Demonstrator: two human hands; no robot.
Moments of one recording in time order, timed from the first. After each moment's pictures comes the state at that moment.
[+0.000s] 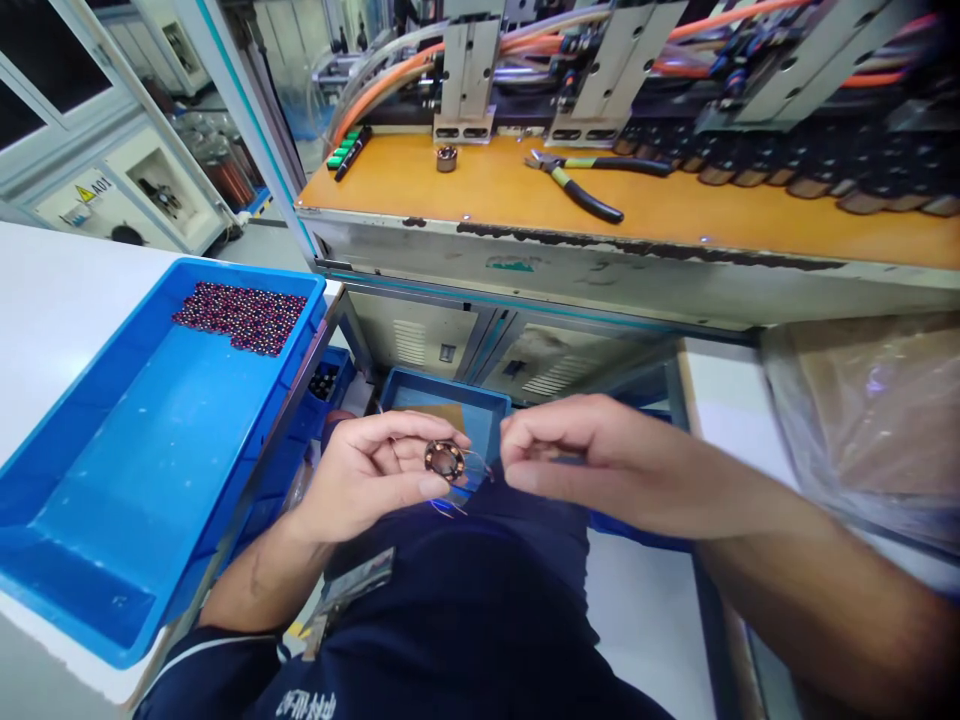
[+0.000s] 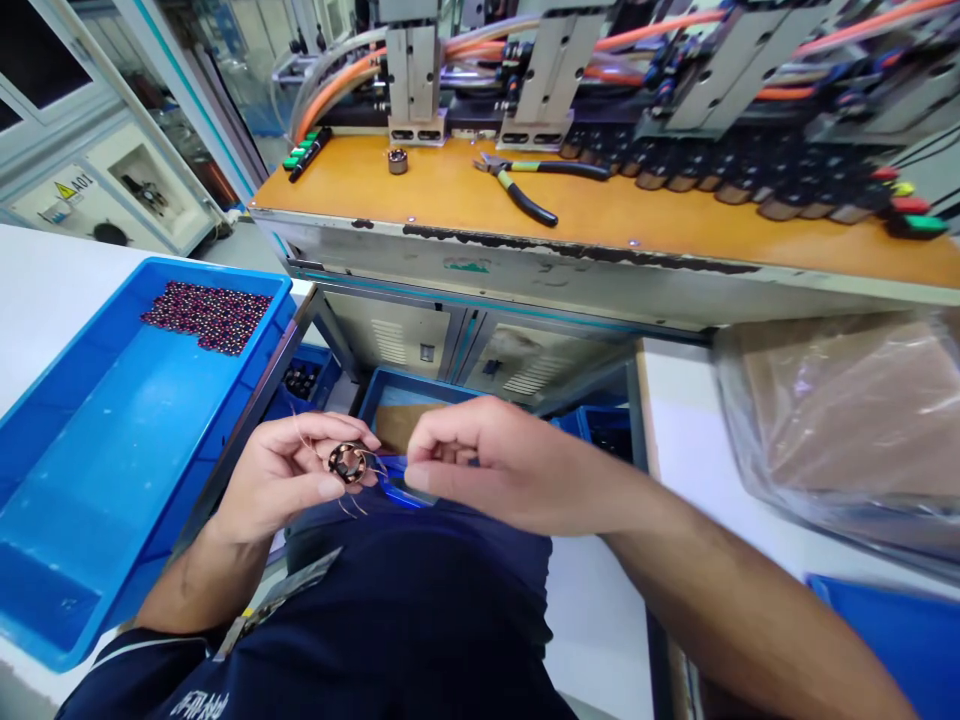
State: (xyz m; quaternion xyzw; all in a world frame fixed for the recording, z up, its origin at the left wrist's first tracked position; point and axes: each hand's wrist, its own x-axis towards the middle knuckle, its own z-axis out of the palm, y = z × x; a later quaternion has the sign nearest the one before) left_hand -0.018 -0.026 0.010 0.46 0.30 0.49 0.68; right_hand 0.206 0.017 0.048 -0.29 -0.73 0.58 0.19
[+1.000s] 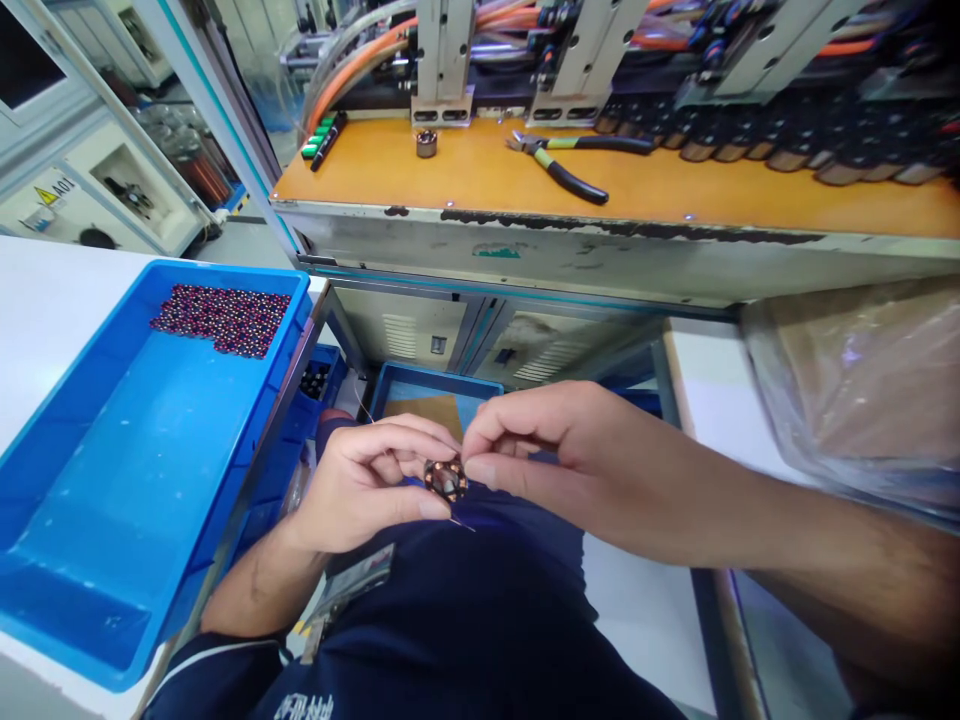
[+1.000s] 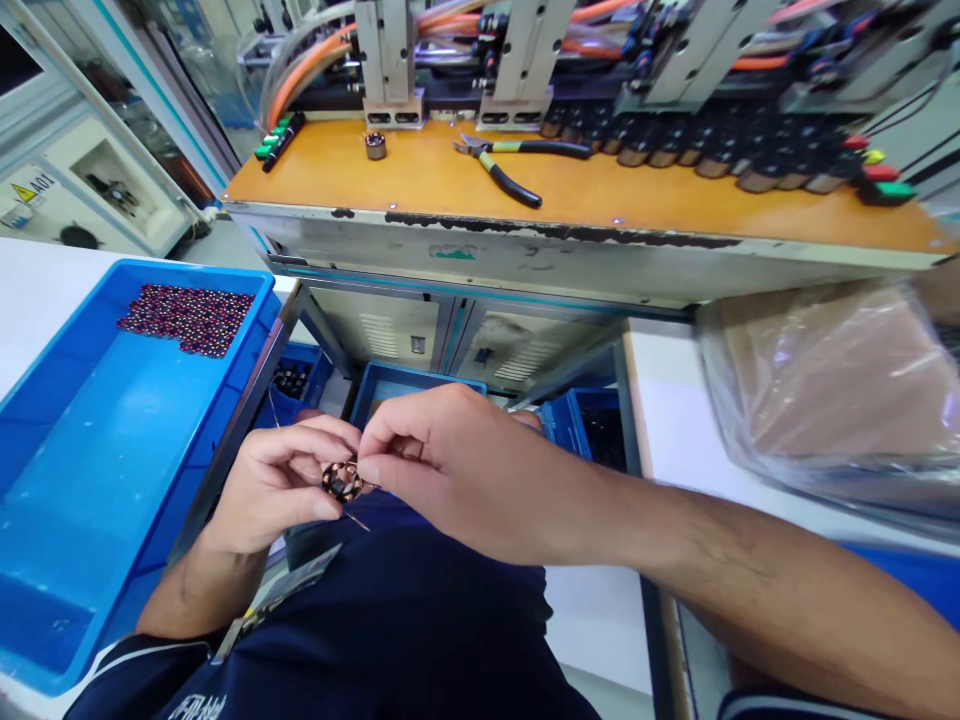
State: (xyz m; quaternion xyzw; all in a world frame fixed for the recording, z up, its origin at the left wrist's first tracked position) left_hand -0.021 -0.023 0.005 0.51 0.27 0.49 0.66; right_hand 0.185 0.007 0.070 -0.37 -0.75 0.51 0.19
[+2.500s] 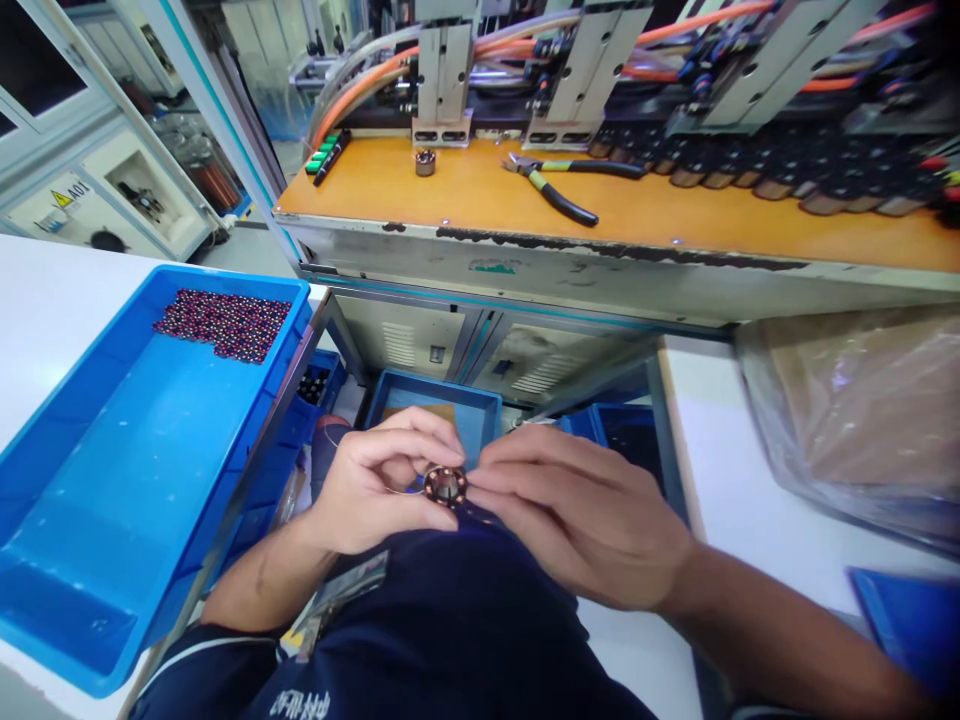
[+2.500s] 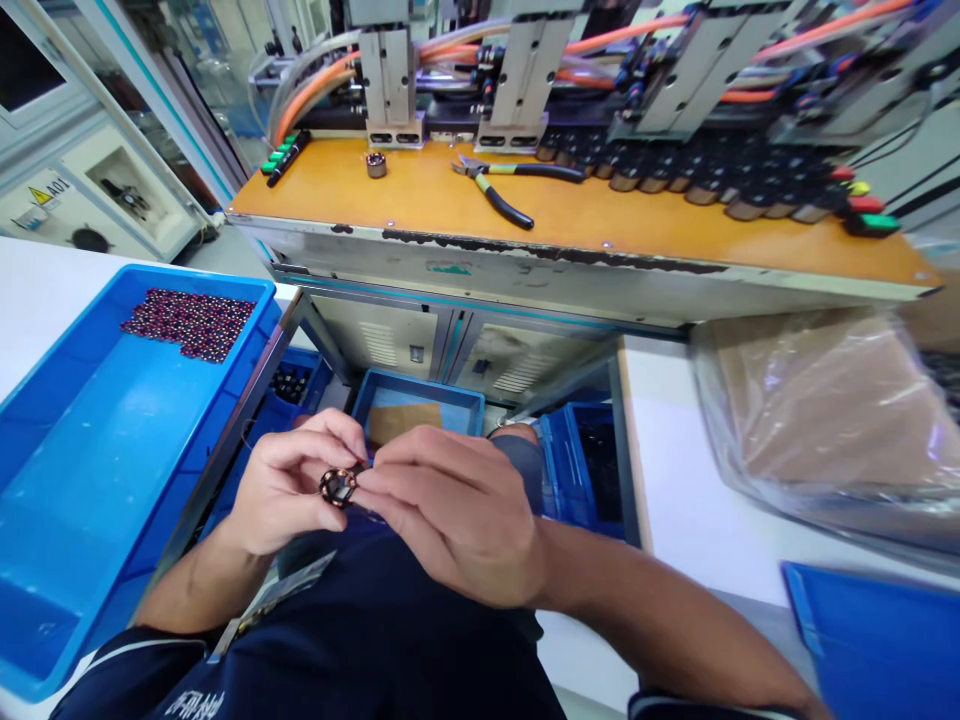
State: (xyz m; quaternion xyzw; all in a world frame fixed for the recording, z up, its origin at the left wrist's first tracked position) left_hand -0.001 -0.016 -0.001 0.52 0.21 0.51 0.66; right_hand 0.196 -0.016 0.032 -0.27 -0.83 0.18 0.45
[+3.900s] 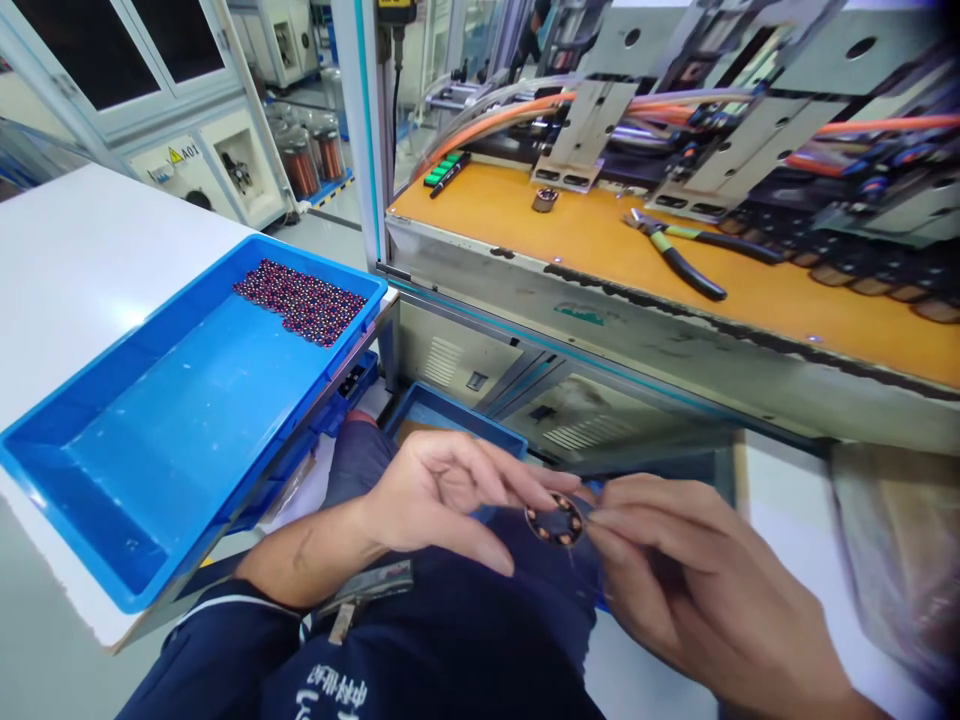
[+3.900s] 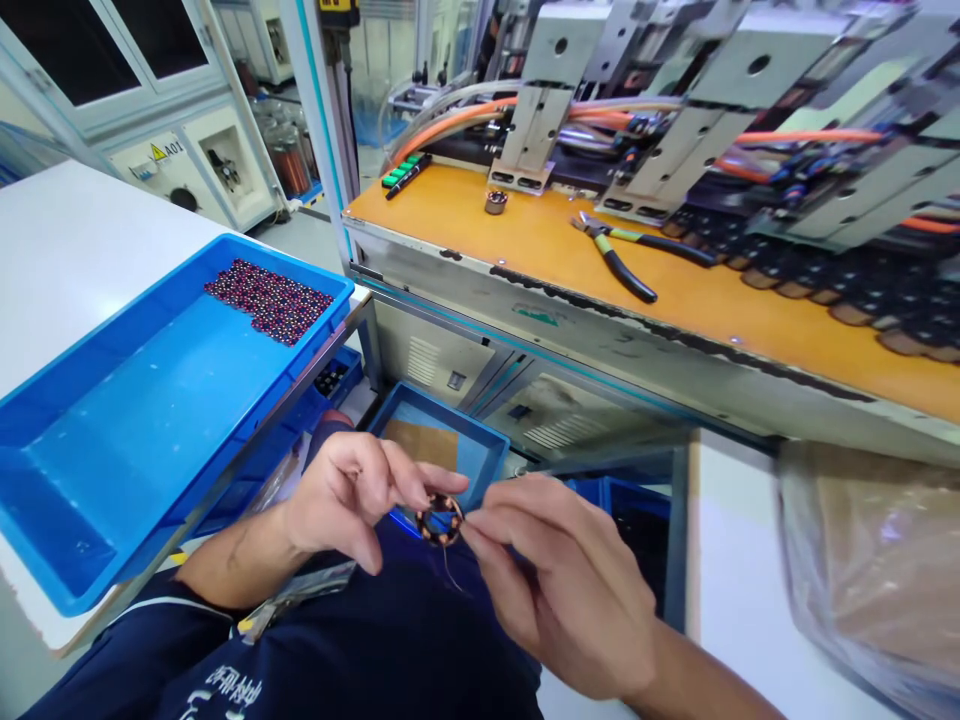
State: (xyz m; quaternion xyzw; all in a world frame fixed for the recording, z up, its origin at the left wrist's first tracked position) left_hand -0.008 -0.023 -0.012 0.39 0.13 0.54 0.73; right_hand 0.189 -0.010 0.040 -0.26 -0.88 0.02 0.39
